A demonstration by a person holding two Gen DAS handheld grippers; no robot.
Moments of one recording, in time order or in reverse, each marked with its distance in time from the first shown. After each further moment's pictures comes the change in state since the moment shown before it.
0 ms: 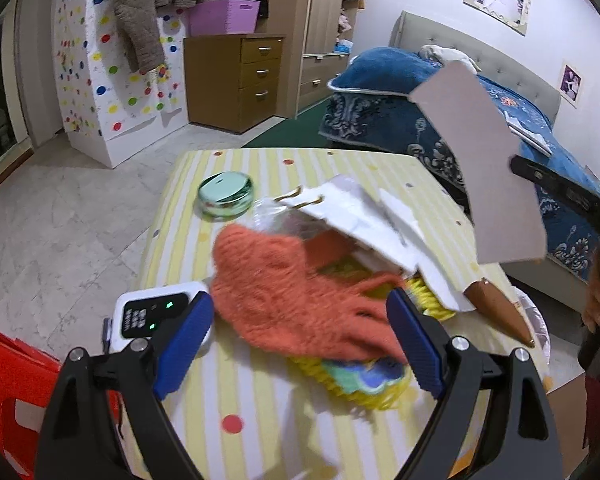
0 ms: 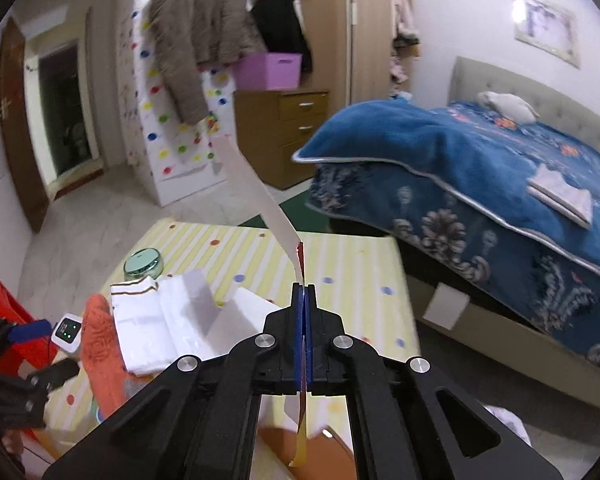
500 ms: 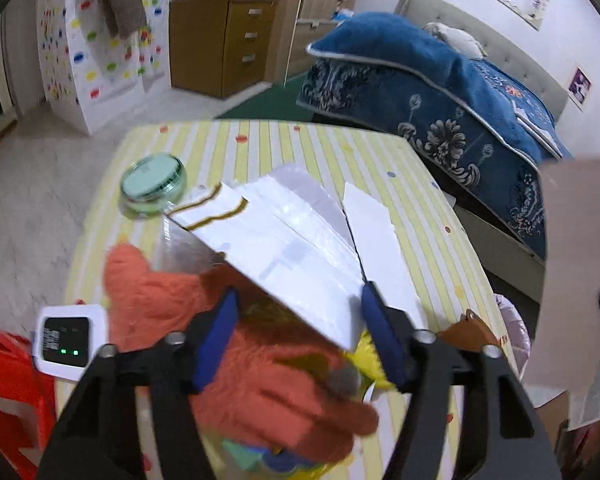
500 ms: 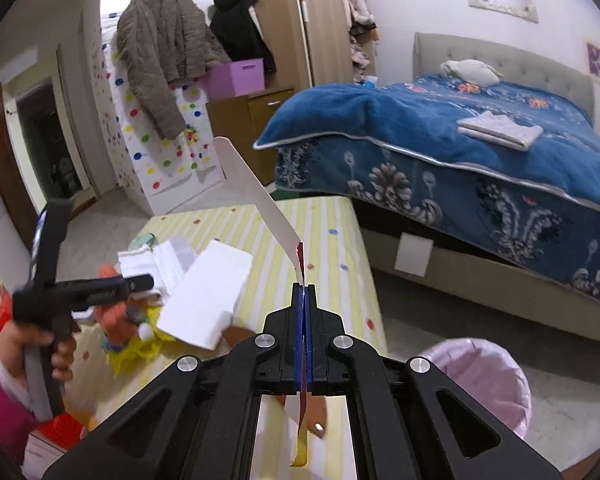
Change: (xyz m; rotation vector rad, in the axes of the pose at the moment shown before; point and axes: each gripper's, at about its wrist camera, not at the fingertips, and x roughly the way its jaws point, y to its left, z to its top) left arm 0.070 -0.039 0.032 -0.073 0.148 -0.051; right arm -0.077 -0.061 -0.070 0.153 0.013 -0.002
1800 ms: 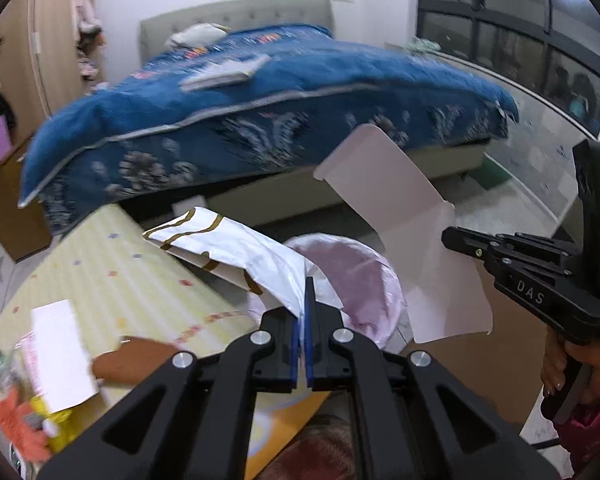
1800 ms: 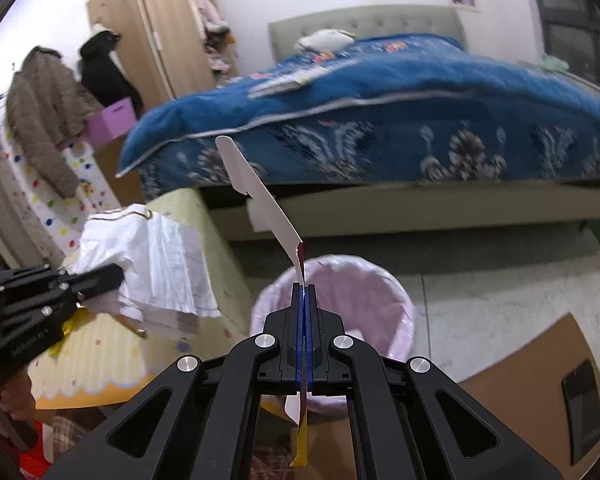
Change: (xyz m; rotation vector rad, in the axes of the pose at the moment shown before) left arm -0.059 -0.296 -0.120 0.767 -0.068 -0.369; right arm -0.109 -0.165 -0.113 0.364 -0.004 -0.292
